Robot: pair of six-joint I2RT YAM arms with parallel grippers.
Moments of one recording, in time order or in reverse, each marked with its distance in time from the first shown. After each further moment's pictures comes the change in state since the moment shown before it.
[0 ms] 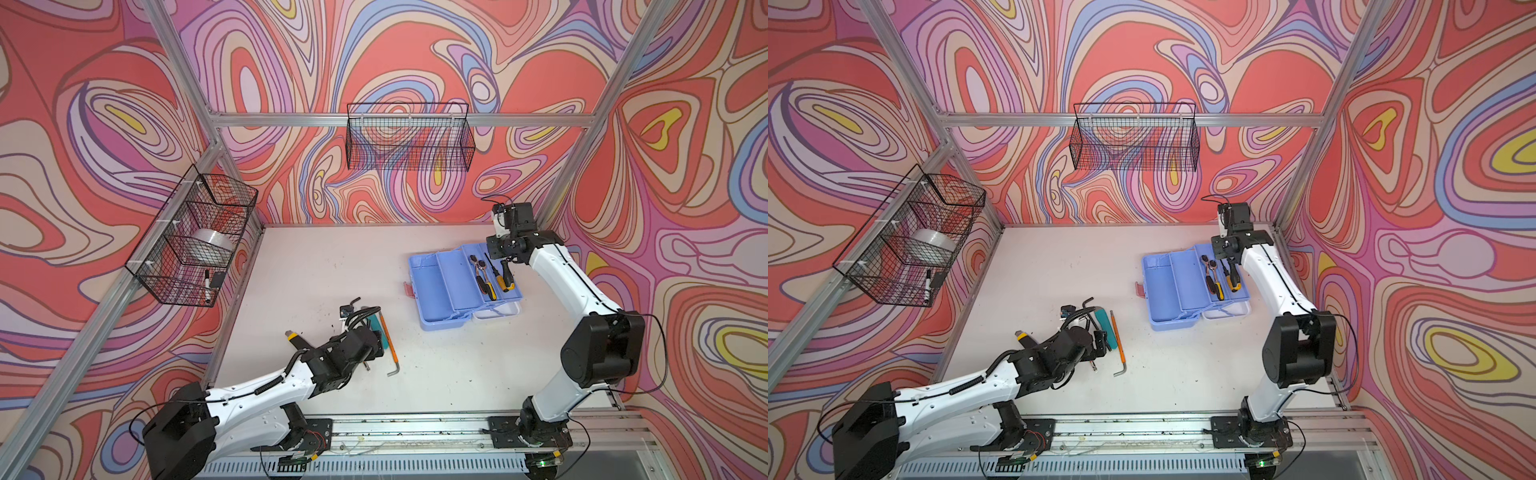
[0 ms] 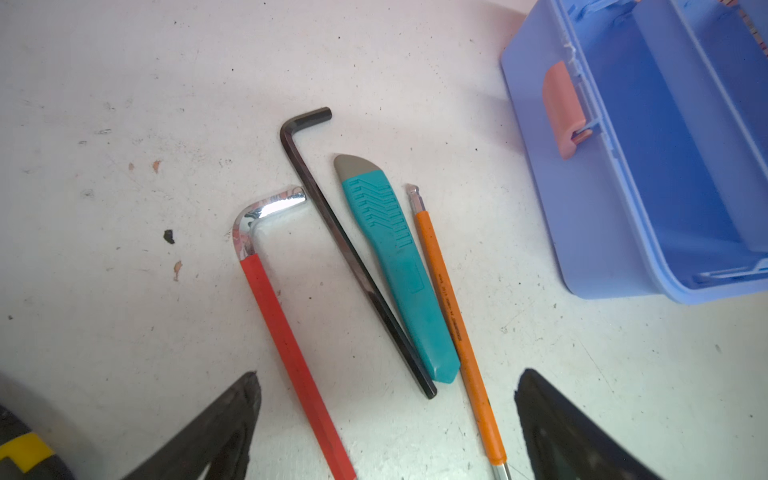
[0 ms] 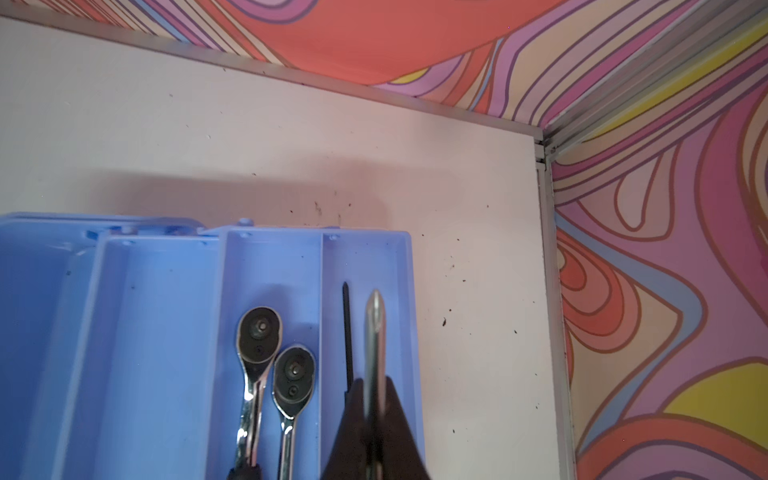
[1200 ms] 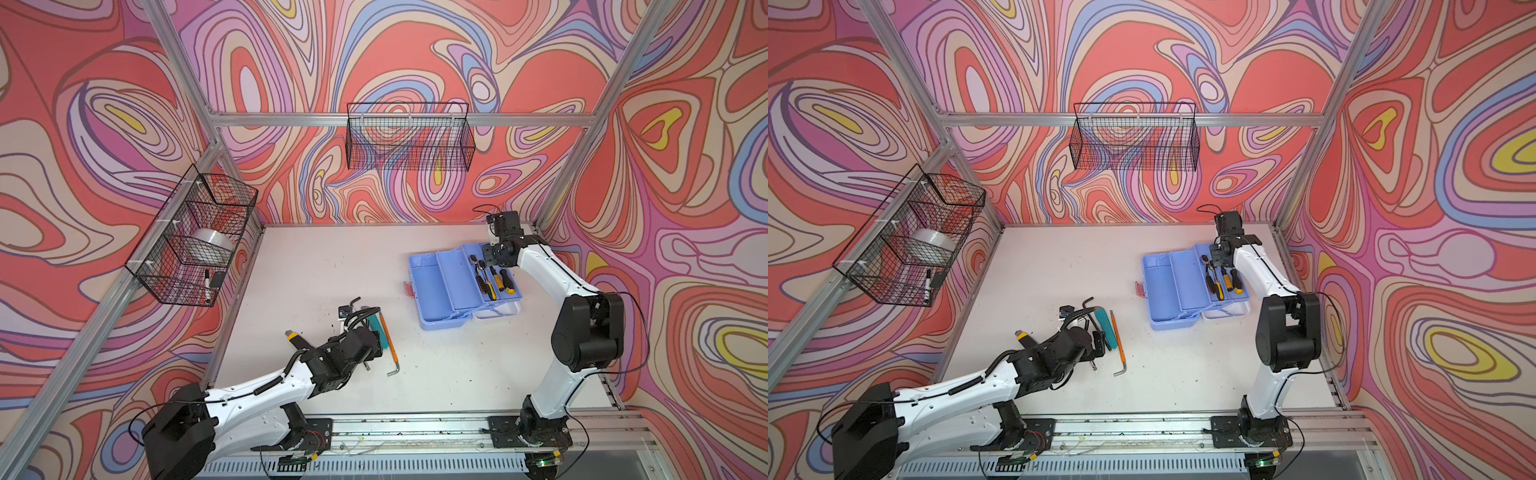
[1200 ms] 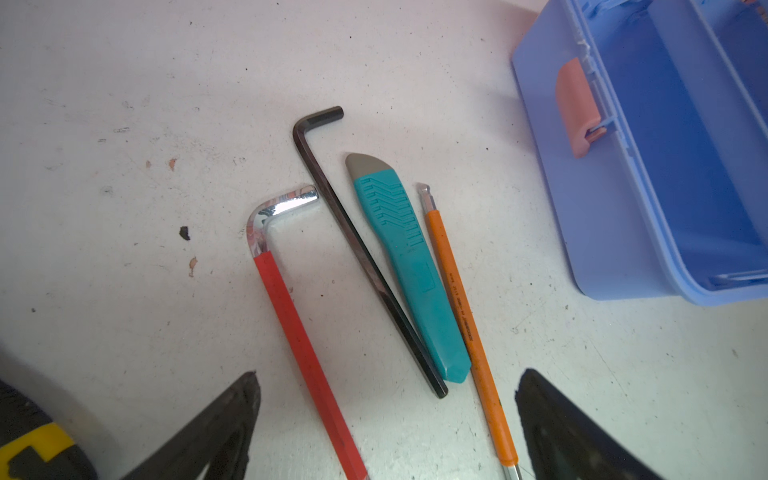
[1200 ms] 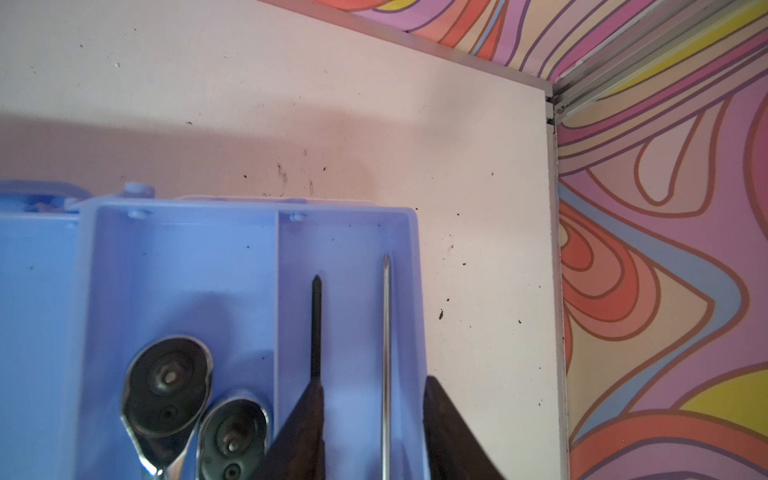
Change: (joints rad) left arm 0.001 -0.006 0.000 -0.018 -0.013 -0.007; right arm -0.002 0.098 -0.049 0.083 0.057 0.008
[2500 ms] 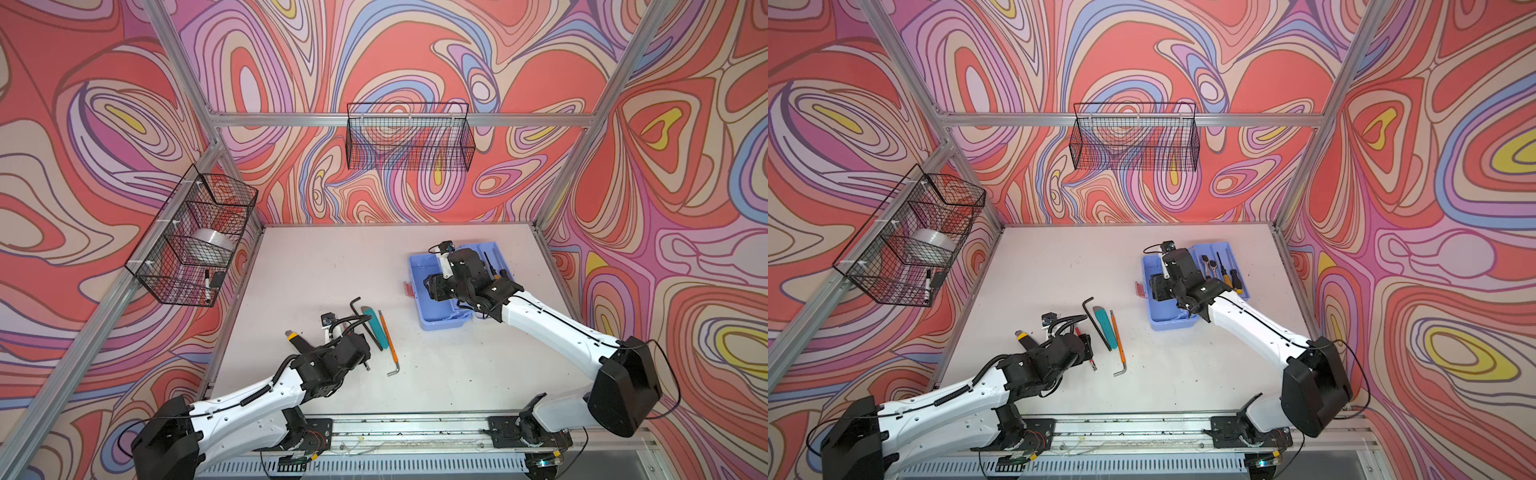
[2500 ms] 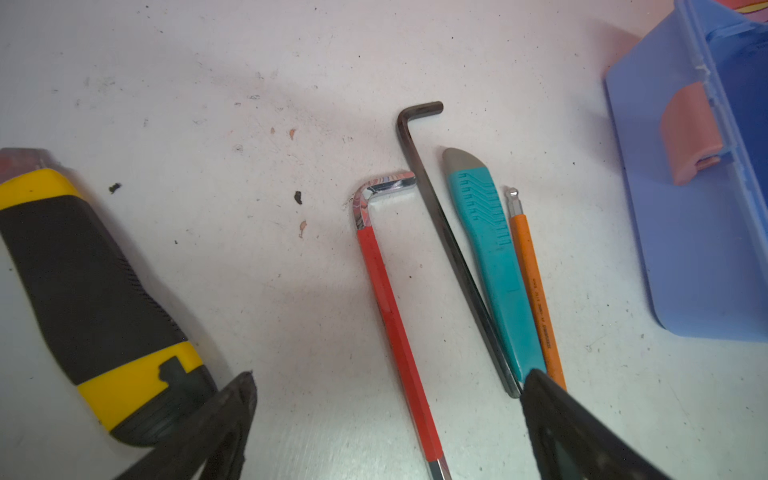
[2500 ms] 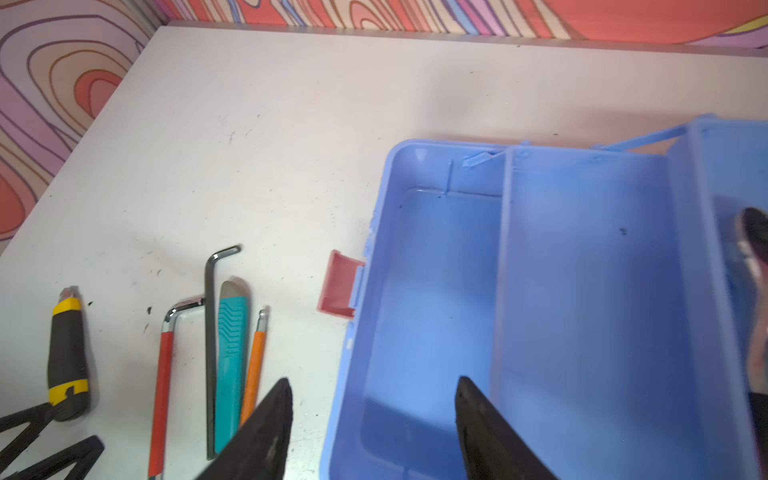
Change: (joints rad) left arm 0.013 -0.111 -0.037 -0.204 -0.092 -0.166; right arm 0.522 -0.356 -0.384 0.248 -0.169 0.447
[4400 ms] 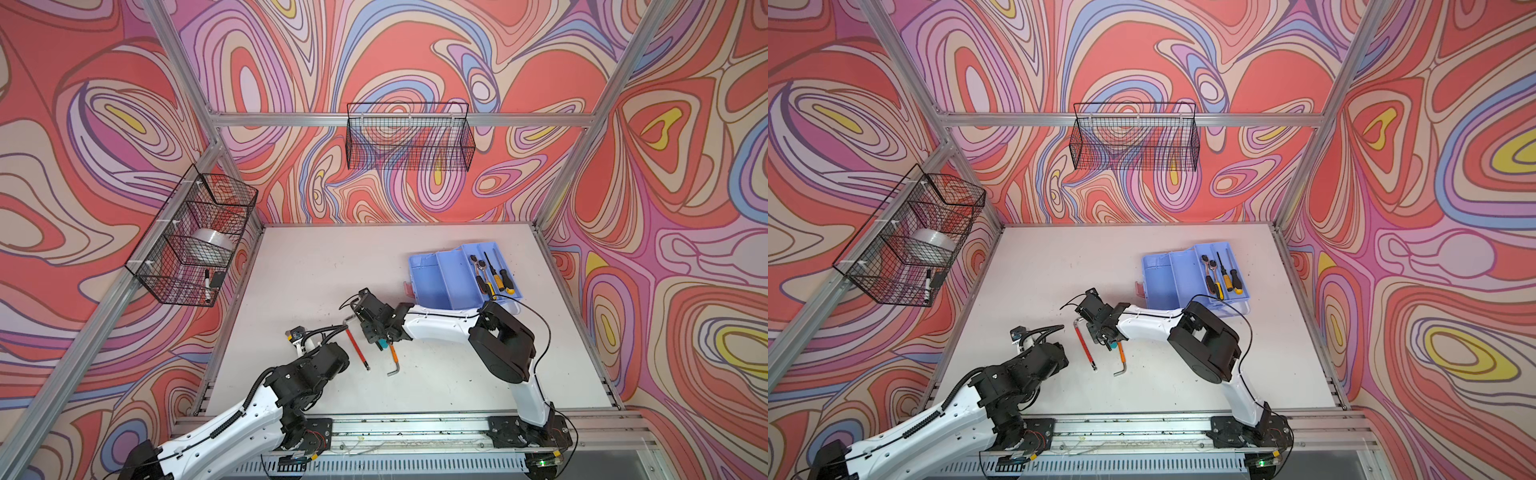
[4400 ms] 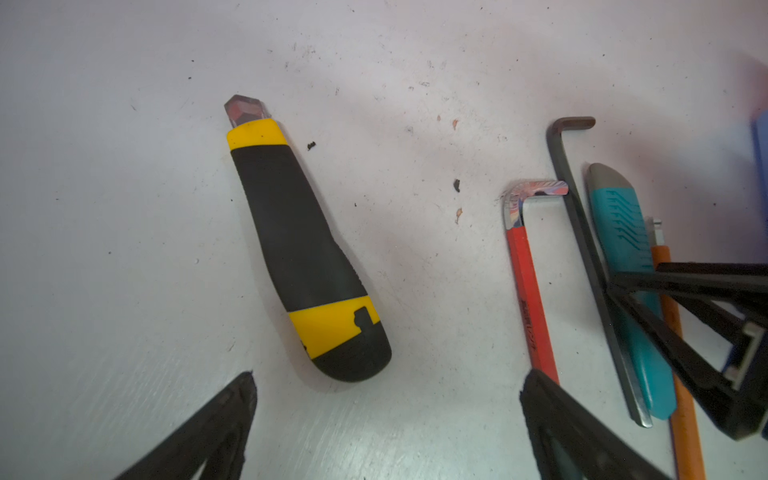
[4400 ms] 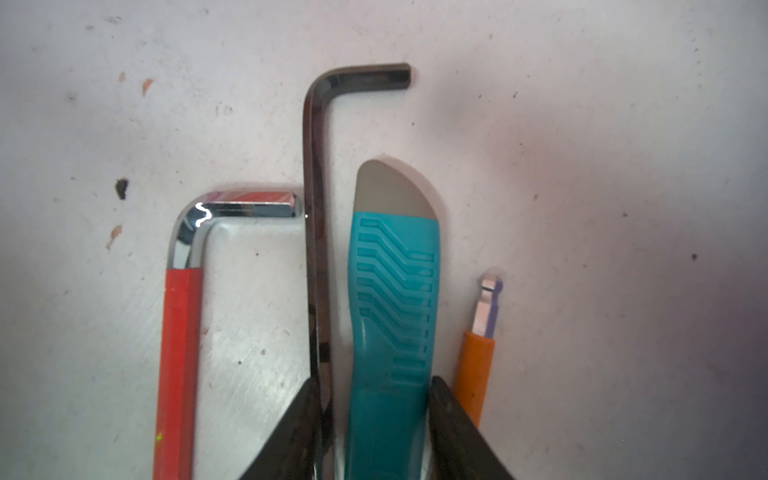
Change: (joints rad) left arm 0.099 -0.261 -0.085 -0.297 -0.020 -0.121; right arm 0.390 0.661 0.345 -0.026 0.145 0.103
